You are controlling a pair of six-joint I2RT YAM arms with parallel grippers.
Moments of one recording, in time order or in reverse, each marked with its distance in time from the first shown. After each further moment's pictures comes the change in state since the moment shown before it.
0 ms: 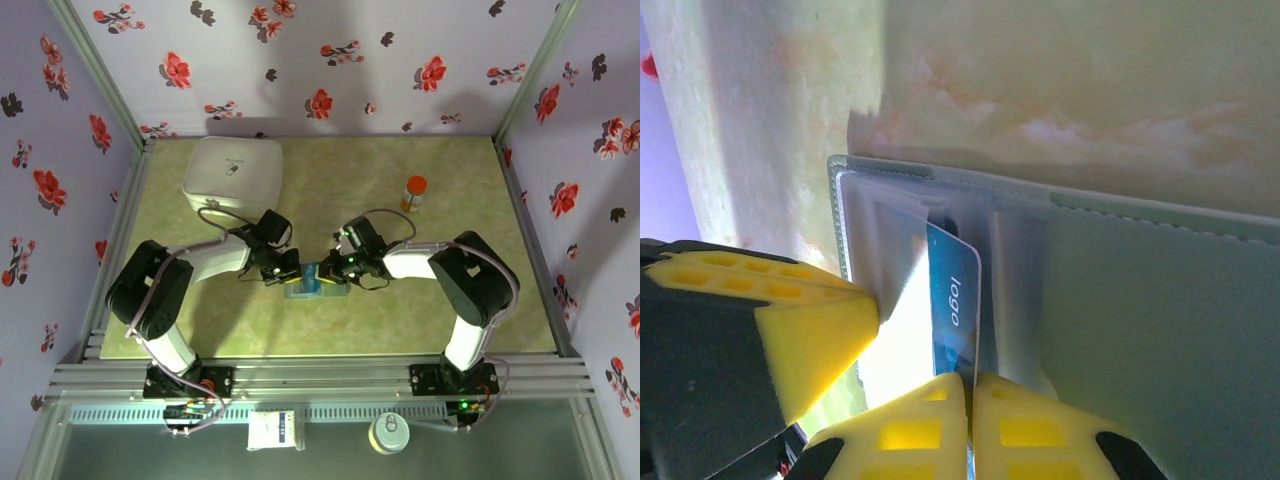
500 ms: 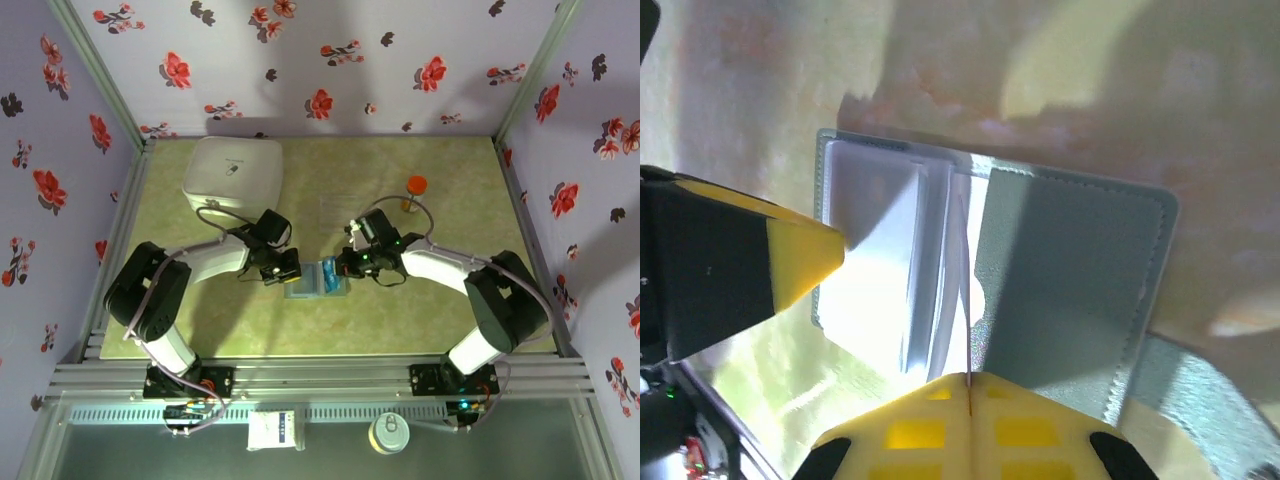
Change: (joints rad) left arm 0.000 -0.024 0.000 -0.007 -0.011 0.000; right arm -0.035 -0.196 0.063 -0.358 0.142 -0.308
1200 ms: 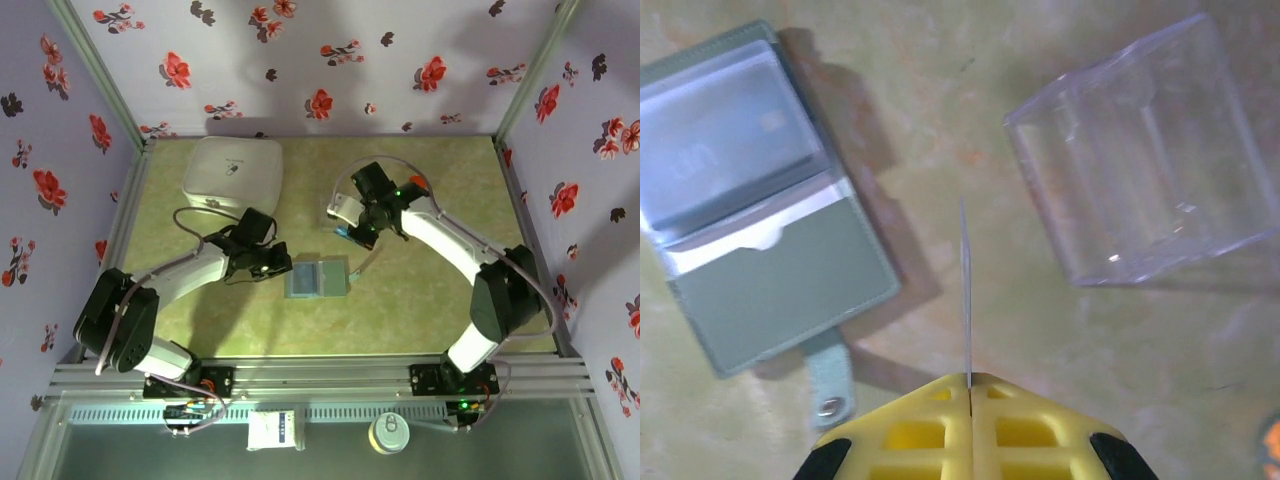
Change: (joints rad) left arm 0.040 -0.204 -0.078 0.001 -0.033 0.000; right arm -0.052 0.100 0.517 -0.540 0.296 -1.170
